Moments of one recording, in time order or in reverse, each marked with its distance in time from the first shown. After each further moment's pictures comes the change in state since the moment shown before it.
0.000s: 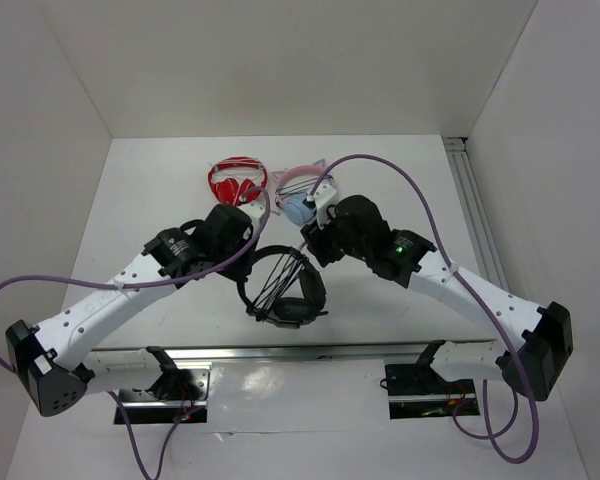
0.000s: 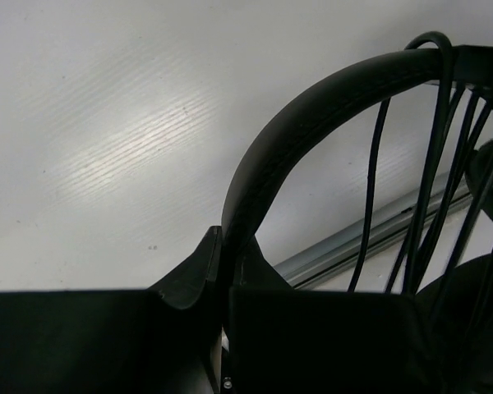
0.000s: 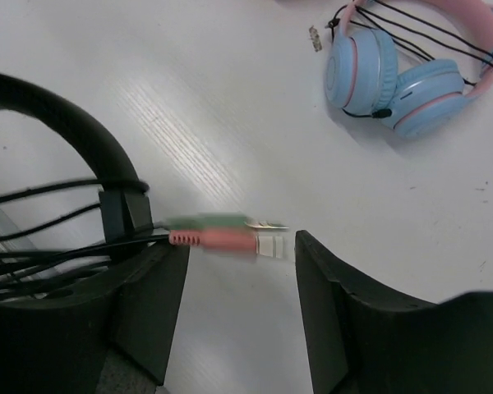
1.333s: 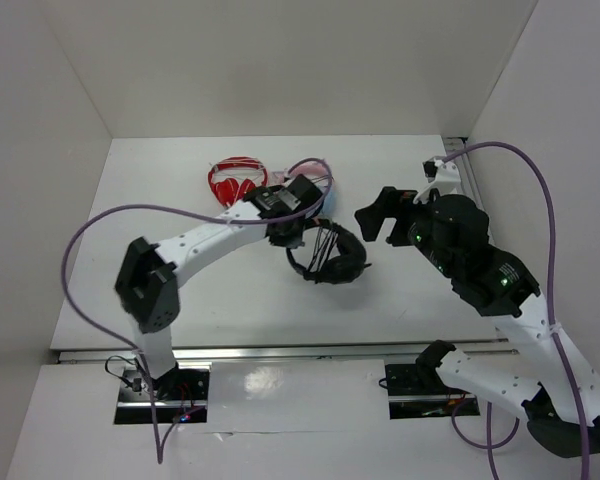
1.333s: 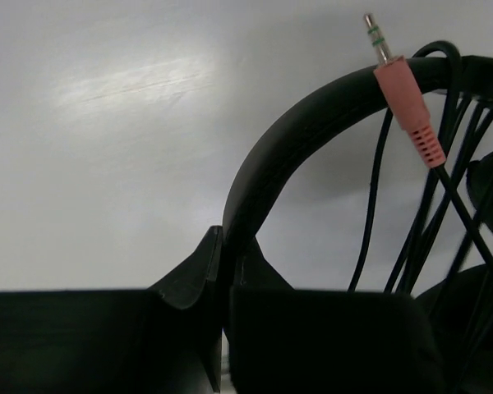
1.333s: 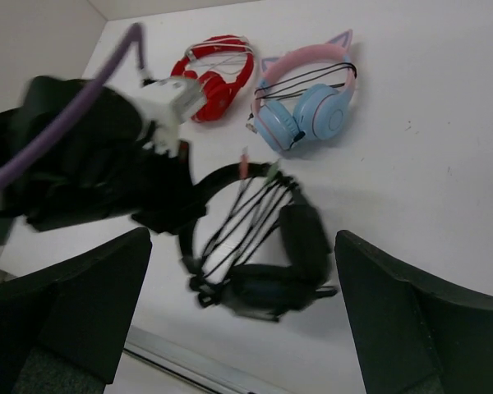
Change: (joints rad) left arm -0.002 0.561 0.372 -0.026 -0.148 -0.294; right arm -0.157 -0.359 0.157 -0.251 0.195 0.517
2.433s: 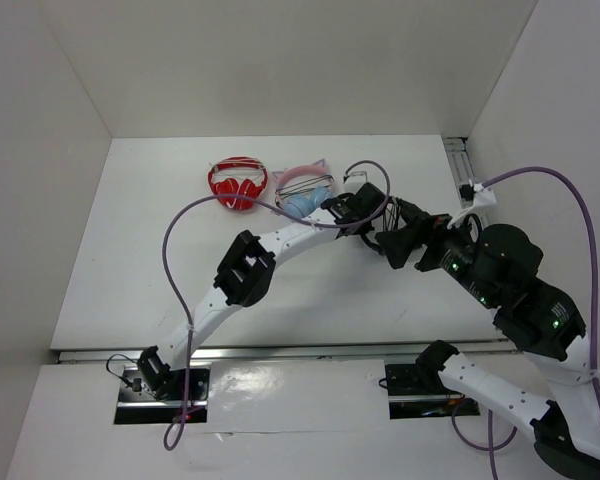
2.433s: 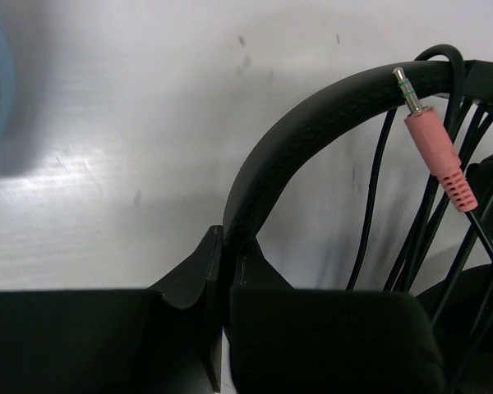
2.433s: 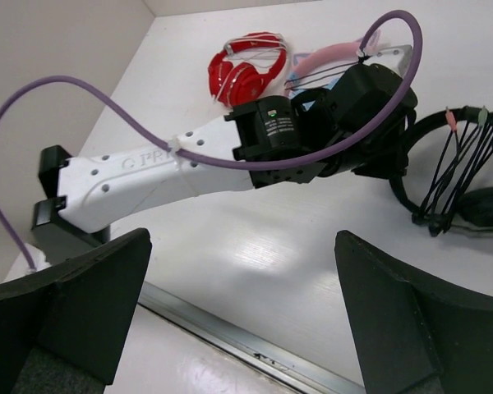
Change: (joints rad) left arm -0.100 0.858 0.838 0.304 -0.077 -0.214; right arm 0.000 -0.157 0.048 -0.154 -0.092 -0.016
